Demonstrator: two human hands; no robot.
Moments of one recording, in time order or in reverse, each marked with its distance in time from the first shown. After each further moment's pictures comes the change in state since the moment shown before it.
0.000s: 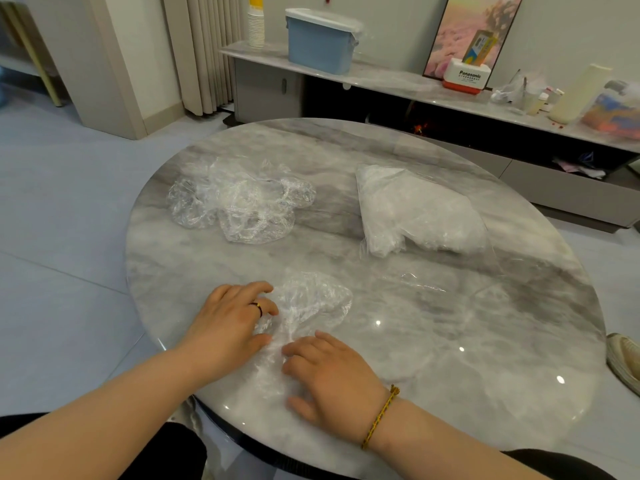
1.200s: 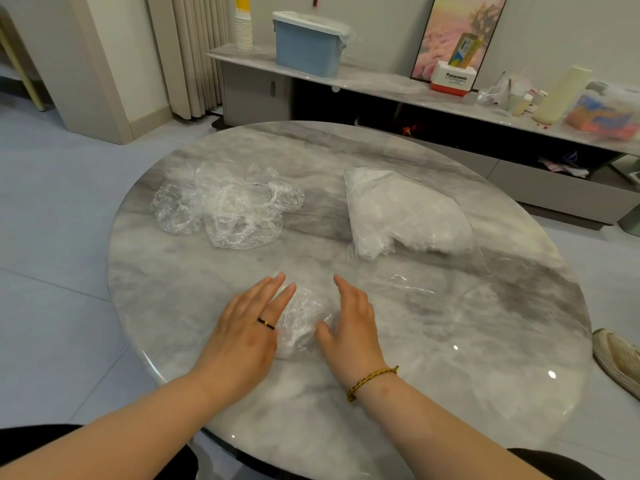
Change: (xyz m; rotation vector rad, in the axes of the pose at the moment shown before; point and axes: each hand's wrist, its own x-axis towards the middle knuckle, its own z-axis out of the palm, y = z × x) left_hand 0.005 0.030 0.015 -0.114 0.163 -0.020; right_hand 0.017 0.026 -0.015 0.522 0.144 0.778
